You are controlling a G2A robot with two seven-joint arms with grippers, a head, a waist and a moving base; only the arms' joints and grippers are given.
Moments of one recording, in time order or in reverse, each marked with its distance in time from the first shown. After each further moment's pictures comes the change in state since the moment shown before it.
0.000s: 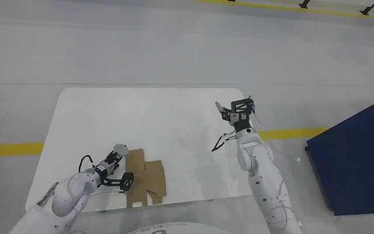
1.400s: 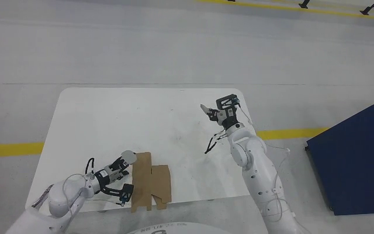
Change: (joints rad) left arm 0.029 0.033 -0.038 -0.010 -0.054 0.143 0.294; right arm 0.086 -0.003 -0.074 0.023 0.038 -0.128 0.152
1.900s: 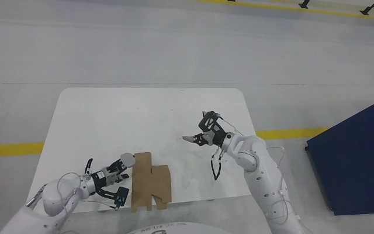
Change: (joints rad) left arm -0.004 0.015 -0.022 0.019 -0.056 0.017 0.136; right arm -0.033 0.031 0.011 -0.036 0.152 -0.543 0.218
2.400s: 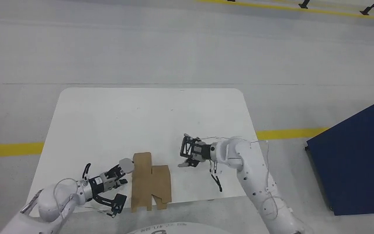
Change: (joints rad) left arm 0.065 0.024 -0.034 -0.055 0.031 0.009 0.018; right arm 0.078 0.019 -0.182 0.078 -0.236 -0.328 0.135
